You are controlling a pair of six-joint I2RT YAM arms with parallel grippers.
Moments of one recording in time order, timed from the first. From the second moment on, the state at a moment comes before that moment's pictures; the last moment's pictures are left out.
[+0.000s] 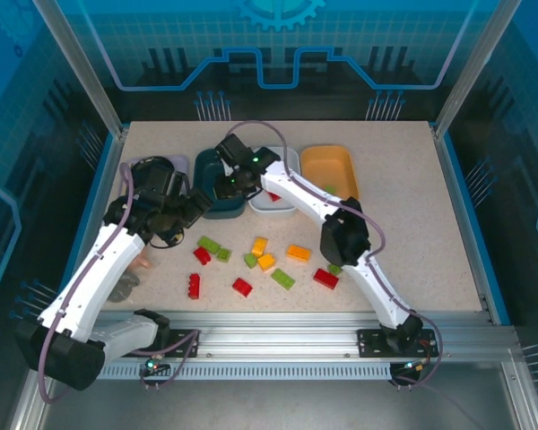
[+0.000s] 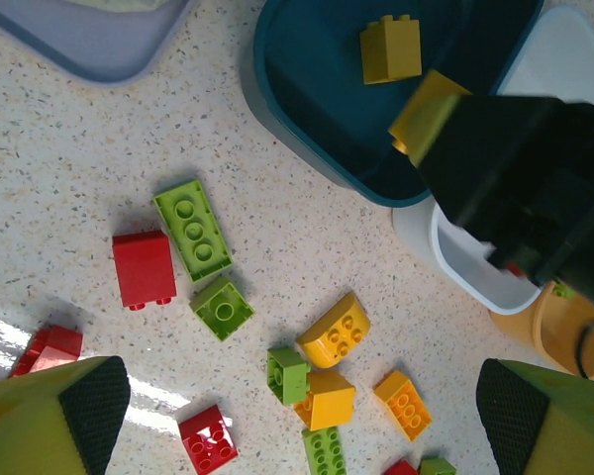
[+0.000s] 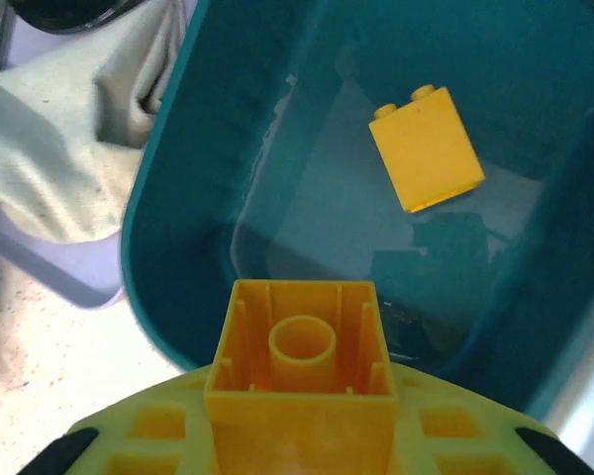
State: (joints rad) left arm -0.28 1.12 1.13 -1.03 -0.01 -1.08; right arm 0.79 2.50 2.46 -0.97 -0.13 0.46
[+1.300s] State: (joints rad) left arm -0.28 0.76 0.82 -1.30 0.07 -1.11; right arm 0.95 1.59 1.18 -0.76 0.00 0.34
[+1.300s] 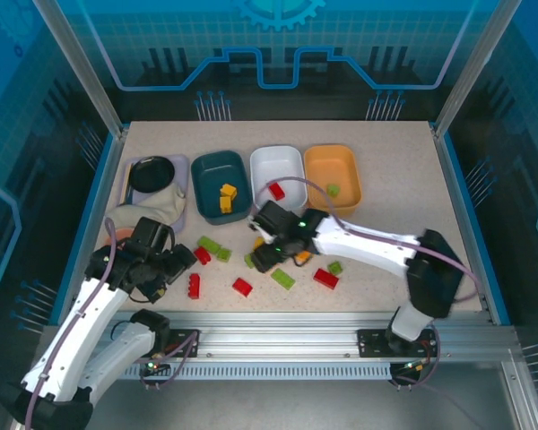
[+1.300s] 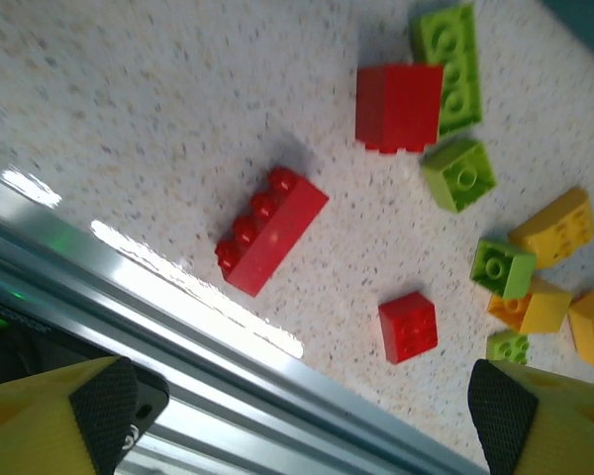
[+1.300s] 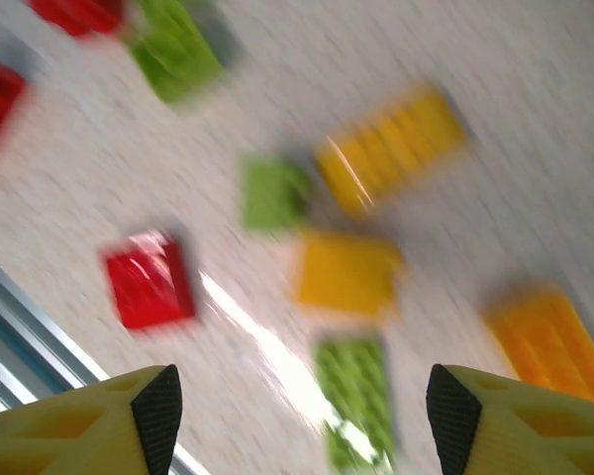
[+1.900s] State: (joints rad) left arm -0.45 0.94 0.79 -0.99 0.26 -1.06; right arm 0.68 1.31 0.85 -0.98 -0.07 0.85
